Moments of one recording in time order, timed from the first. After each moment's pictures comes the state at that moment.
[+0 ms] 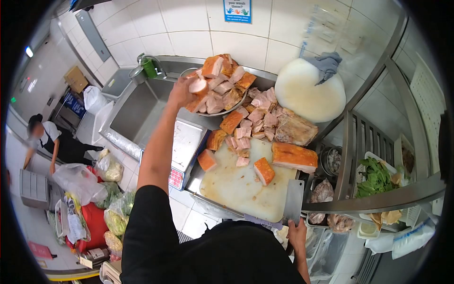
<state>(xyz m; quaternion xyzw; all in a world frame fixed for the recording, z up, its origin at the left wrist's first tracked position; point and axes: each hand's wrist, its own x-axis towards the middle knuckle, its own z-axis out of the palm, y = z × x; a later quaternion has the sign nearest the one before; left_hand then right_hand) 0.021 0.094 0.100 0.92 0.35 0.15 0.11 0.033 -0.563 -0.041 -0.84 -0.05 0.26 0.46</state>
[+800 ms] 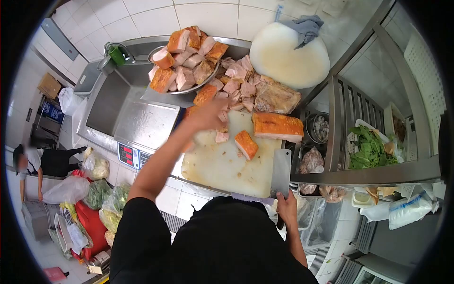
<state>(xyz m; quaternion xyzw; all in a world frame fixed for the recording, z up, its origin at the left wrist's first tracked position) 0.050 -0.117 0.055 0.95 0.06 0.03 0.29 0.032 -0.553 -0.052 -0.83 -0.02 0.27 0.48</state>
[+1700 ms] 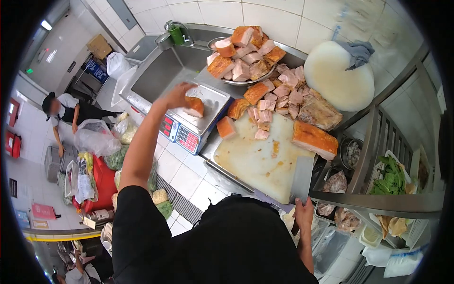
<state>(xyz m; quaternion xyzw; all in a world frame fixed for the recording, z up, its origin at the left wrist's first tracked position) -0.147 0.049 0.084 0.96 0.27 -0.07 0.10 0.054 -0.553 -0.071 -0.82 -0.12 0.29 0.47</state>
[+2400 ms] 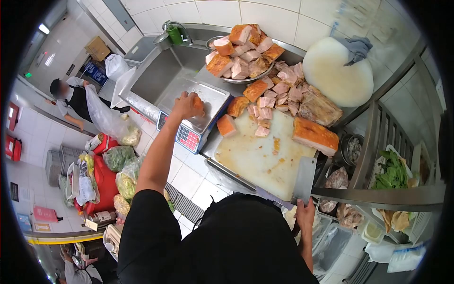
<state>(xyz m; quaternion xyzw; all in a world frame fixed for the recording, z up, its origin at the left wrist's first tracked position) -0.136 0.017 0.015 0.89 0.44 -0.01 0.10 0.040 -0.563 -0.067 -0.80 -0.08 0.30 0.51</state>
